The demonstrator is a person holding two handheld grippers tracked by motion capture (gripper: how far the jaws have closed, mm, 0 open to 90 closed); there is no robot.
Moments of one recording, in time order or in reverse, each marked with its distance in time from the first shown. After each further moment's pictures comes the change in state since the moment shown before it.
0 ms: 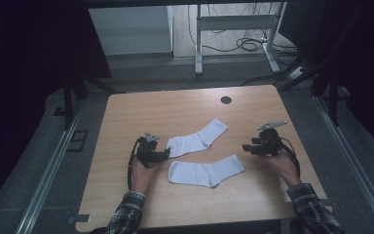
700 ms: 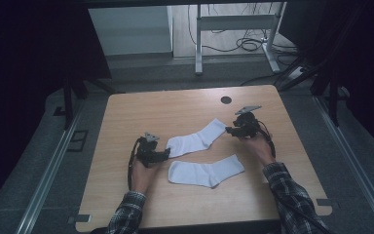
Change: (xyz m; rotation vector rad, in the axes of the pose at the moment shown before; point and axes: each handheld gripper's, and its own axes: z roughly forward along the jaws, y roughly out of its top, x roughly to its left) left arm 0.000 0.000 0.000 -0.003 0.000 0.000; right arm 0.011 0.066 0.061 -0.043 -0.081 -0.121
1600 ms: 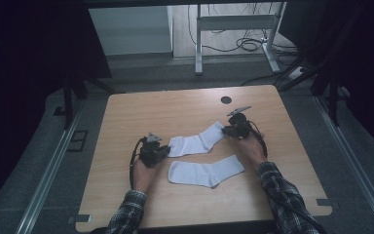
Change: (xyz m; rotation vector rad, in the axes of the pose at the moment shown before) left arm -0.004 0.002 0.001 -0.019 -0.153 0.012; right arm 0.009 0.001 0.028 0.083 0.040 0.032
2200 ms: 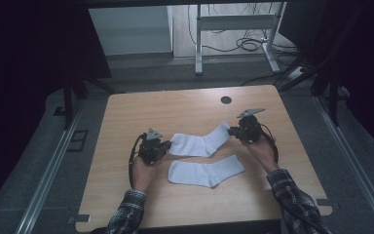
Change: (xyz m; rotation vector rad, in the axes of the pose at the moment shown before) left arm -0.018 0.021 -0.029 -0.061 0.002 0.058; right arm 0.010 -0.011 -0.057 -0.096 0.038 -0.024
